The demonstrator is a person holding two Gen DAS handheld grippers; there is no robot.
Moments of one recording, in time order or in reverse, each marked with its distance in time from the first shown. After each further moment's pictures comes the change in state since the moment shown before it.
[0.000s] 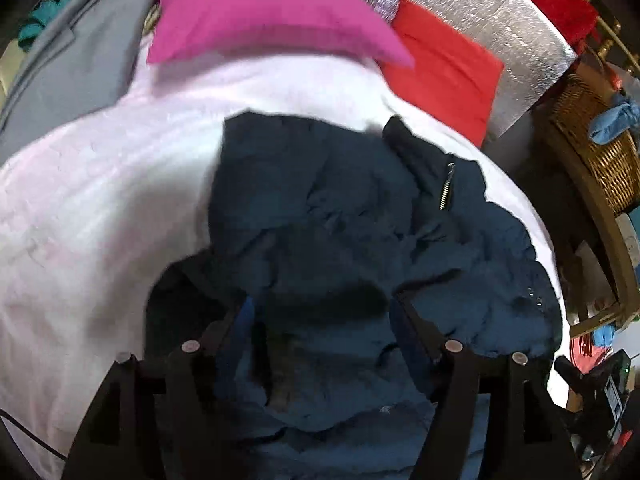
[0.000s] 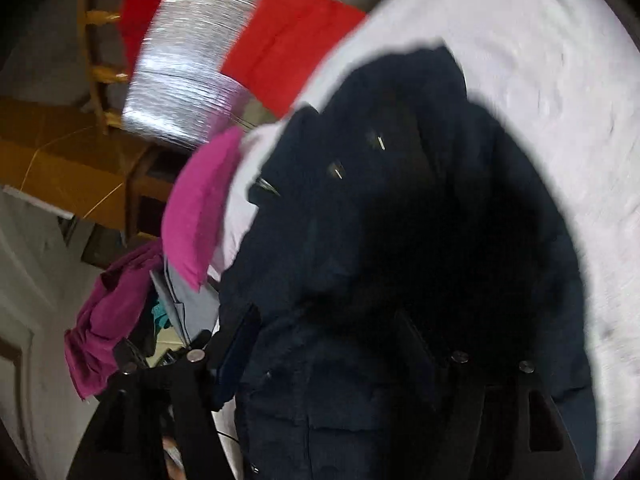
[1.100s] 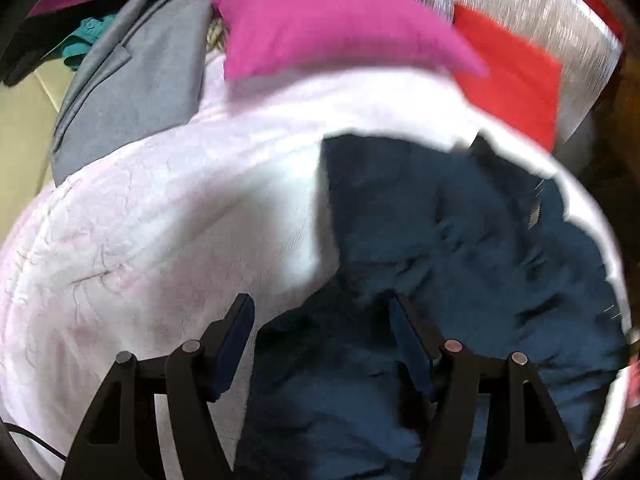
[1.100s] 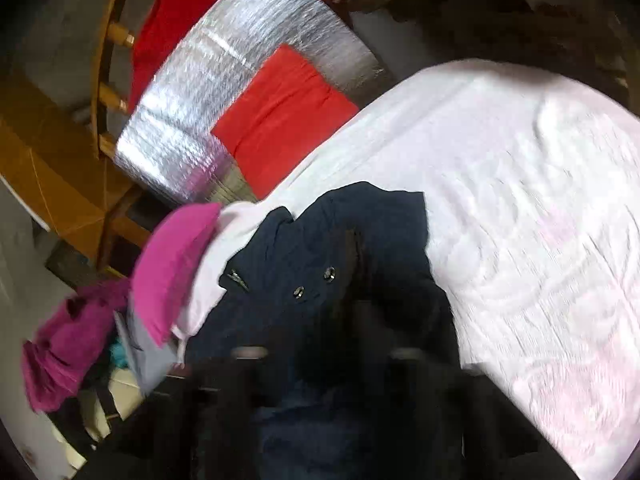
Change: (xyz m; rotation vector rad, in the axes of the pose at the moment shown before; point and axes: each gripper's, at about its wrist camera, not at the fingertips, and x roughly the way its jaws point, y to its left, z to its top) left arm 0.004 0.052 0.016 0.019 -0.031 0.285; right arm -0.069 0.011 0.054 -0.189 -0.266 -0.176
